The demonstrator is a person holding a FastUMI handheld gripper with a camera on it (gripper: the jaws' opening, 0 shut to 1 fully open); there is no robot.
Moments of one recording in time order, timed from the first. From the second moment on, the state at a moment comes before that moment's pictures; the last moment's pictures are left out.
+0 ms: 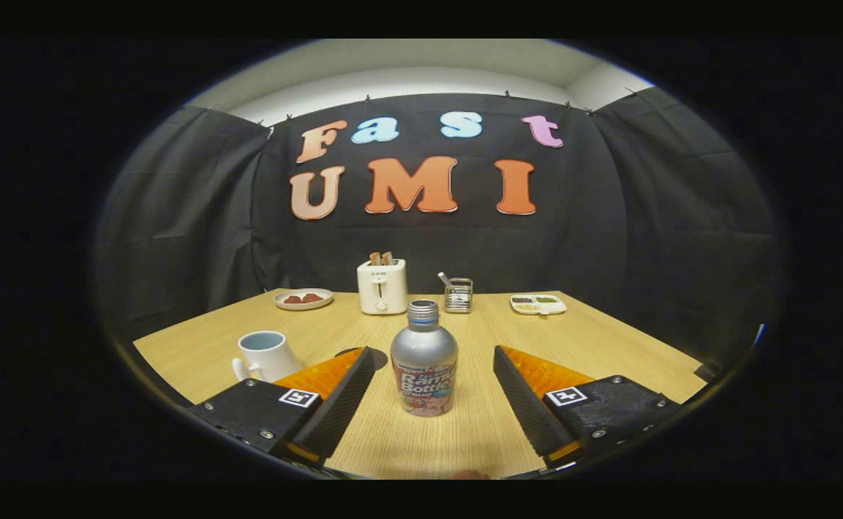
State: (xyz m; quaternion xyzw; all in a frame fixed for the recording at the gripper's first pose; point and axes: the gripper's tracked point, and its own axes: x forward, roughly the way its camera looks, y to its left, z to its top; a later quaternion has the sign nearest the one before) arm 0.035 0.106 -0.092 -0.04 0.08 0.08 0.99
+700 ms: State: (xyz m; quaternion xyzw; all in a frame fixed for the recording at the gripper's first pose) arm 0.077 0.112 -0.163 -0.02 0.17 0.07 0.98
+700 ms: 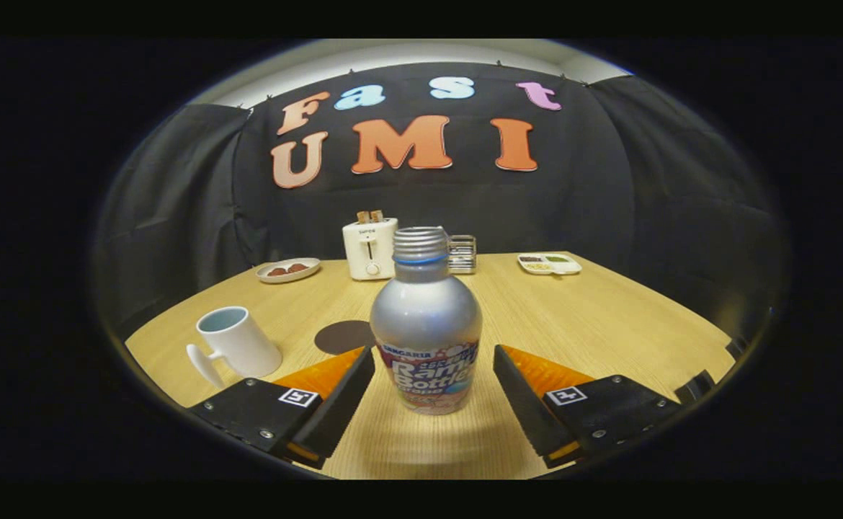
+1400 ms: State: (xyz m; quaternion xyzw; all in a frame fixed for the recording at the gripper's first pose) arm 0.072 0.121 -0.154 -0.04 0.19 0.08 0.98
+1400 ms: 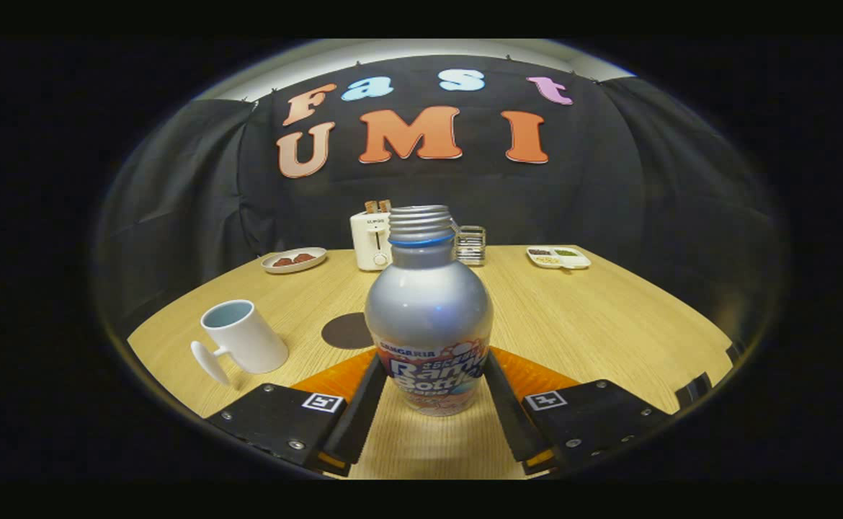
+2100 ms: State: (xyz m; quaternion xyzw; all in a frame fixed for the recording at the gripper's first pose) arm 0.082 0.155 -0.118 -0.27 0.15 0.07 0.95
